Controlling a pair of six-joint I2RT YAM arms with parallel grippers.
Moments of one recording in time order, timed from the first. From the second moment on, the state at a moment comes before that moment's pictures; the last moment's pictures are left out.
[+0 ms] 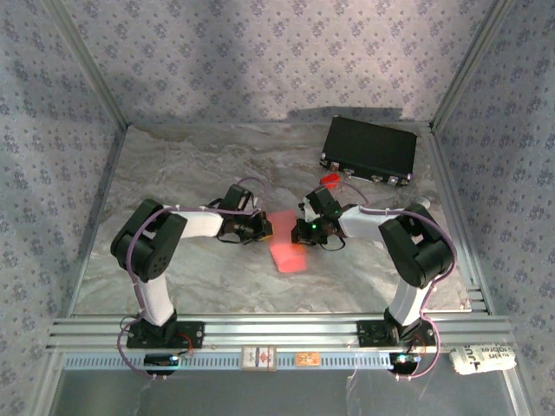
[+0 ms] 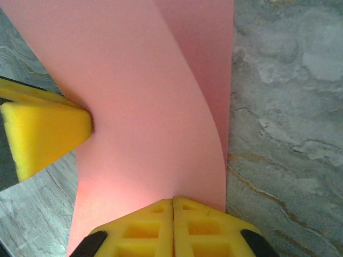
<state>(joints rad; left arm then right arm) -0.57 1.83 0.89 -0.03 0.52 -0.83 0.57 1.76 0.87 -0.20 -0.43 0.56</state>
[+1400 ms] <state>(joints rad) -0.51 1.97 1.10 -0.13 0.55 -0.78 0.57 1.75 0.85 -0.16 -0.43 0.57</state>
